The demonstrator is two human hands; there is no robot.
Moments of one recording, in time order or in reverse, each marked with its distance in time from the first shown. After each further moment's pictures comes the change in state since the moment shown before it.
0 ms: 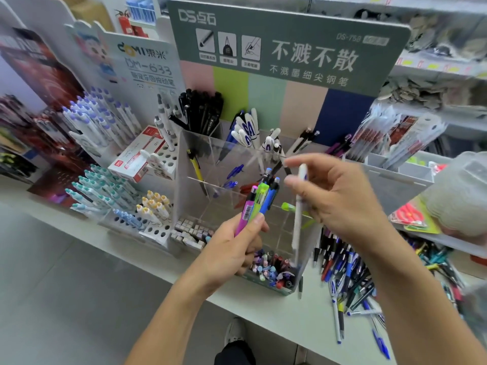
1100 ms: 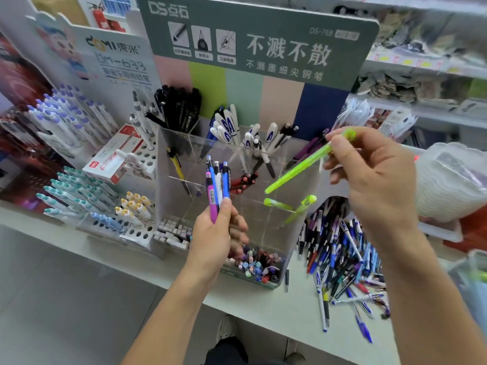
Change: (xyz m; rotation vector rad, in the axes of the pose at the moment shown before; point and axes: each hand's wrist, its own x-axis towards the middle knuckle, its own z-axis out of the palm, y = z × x) left_hand 0.021 -0.007 0.020 -0.132 0.376 0.037; right_hand -0.011 -0.008 -0.038 0.000 0.376 -0.080
